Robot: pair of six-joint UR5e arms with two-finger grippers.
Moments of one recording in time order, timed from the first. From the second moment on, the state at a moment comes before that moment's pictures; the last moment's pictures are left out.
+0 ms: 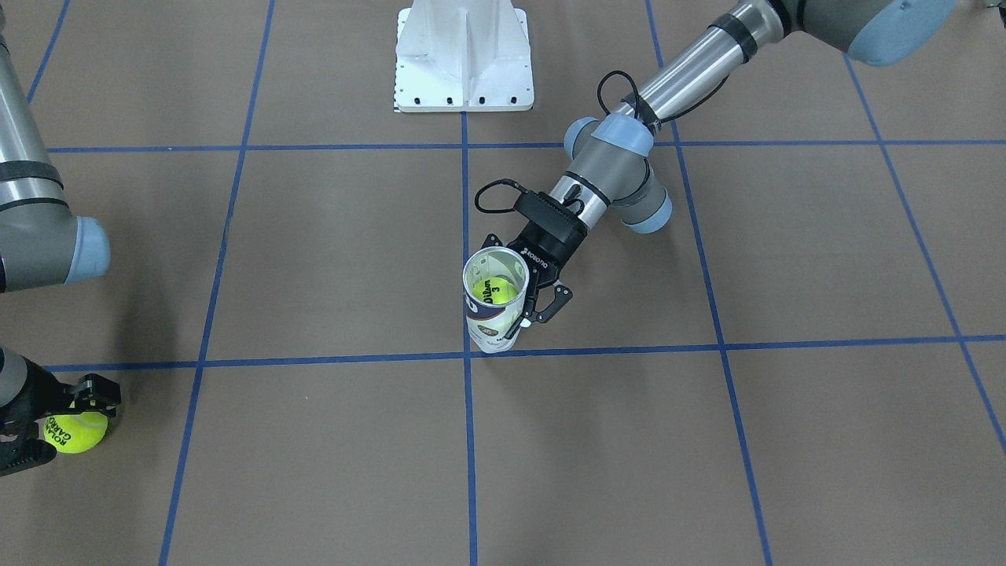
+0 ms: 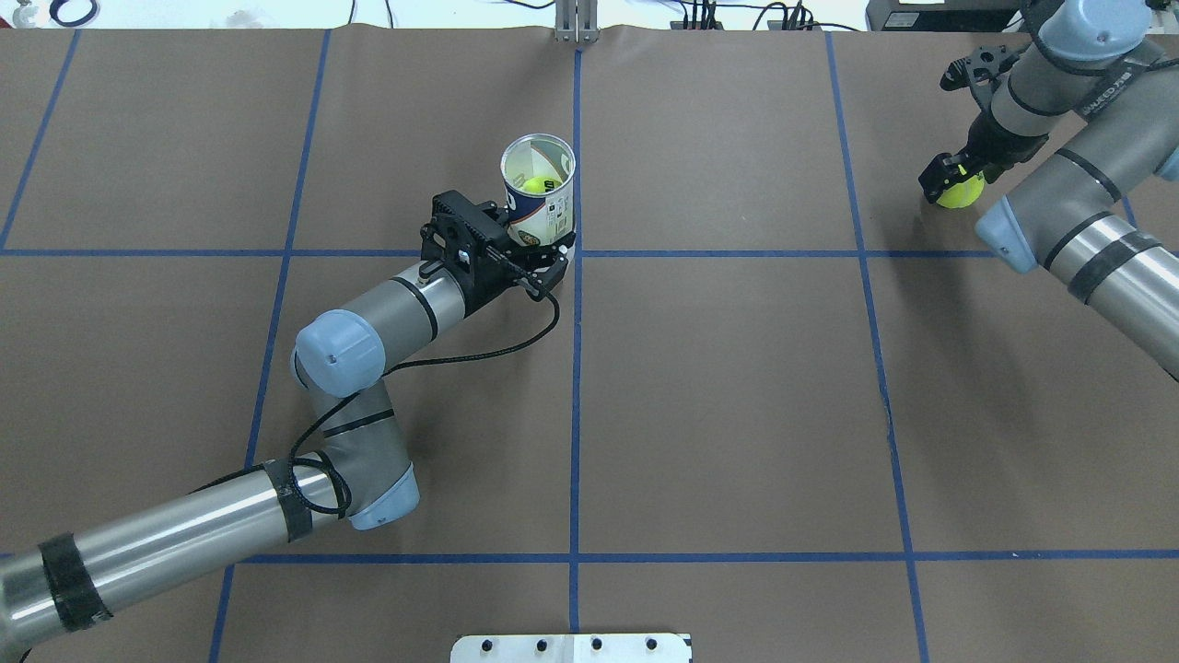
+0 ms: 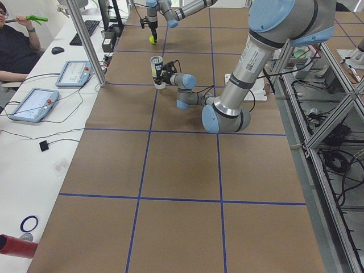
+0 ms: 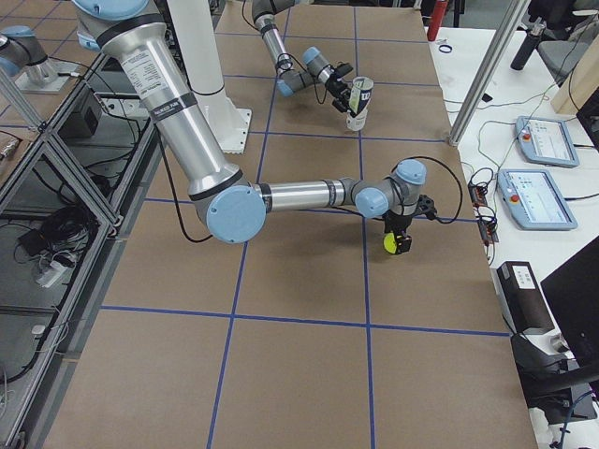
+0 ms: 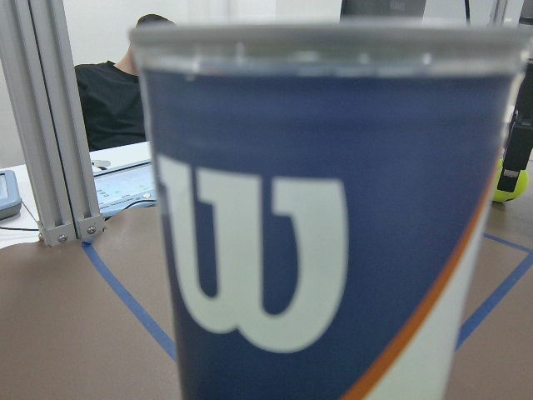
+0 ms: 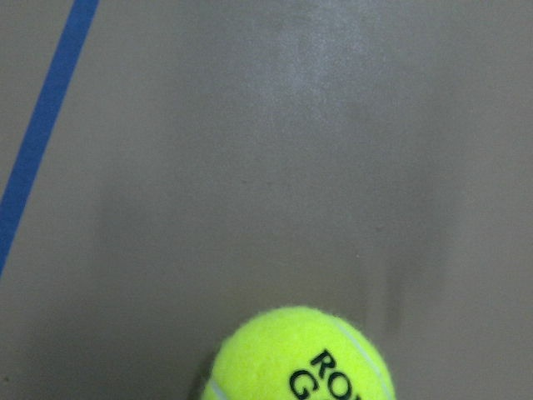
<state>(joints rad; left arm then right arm) -0.48 -2.27 -1.10 -3.09 -1.27 -0.52 1.08 -1.06 1.11 -1.21 2.11 0.33</state>
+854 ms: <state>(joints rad) -0.48 -2.27 -1.10 -3.09 -1.27 -0.52 1.15 -0.88 1.20 -1.24 2.27 0.56</state>
